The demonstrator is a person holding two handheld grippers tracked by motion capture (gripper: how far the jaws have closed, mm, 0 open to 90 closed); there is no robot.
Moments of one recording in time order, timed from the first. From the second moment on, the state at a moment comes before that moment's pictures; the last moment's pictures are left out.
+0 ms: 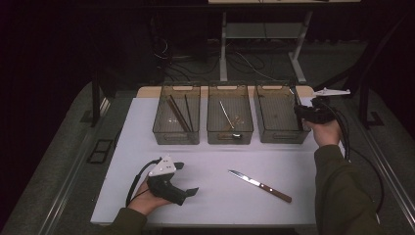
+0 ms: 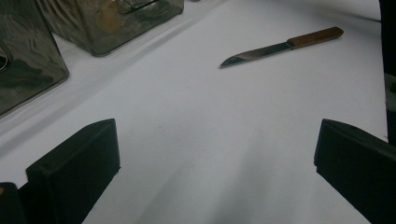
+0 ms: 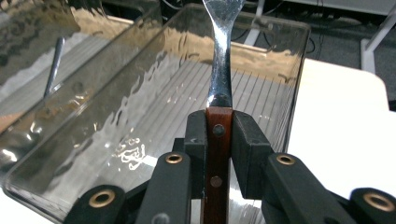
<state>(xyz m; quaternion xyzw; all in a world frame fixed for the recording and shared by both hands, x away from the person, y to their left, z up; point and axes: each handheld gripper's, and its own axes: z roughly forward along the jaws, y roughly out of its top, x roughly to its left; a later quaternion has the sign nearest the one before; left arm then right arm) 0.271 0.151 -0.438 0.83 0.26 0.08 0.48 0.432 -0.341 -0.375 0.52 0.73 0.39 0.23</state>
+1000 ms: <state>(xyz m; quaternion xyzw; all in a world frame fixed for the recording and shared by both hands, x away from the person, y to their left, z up) 0.270 0.150 -0.439 0.83 0.26 0.08 0.48 0.420 -0.344 -0.385 0.51 0.72 0.43 0.19</state>
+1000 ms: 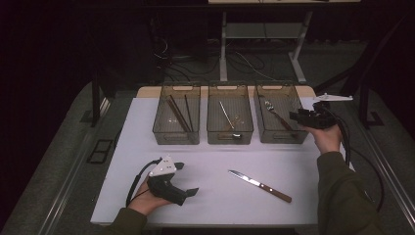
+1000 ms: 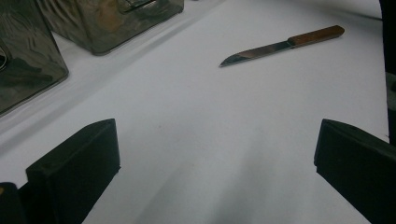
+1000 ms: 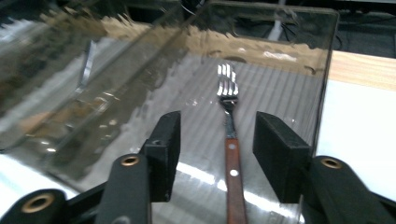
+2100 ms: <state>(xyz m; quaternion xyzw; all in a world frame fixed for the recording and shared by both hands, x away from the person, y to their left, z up) 0.271 0.167 -0.438 0.83 0.27 0.08 0.48 0.329 -0.316 -0.383 0.40 0.78 0.45 0.17</state>
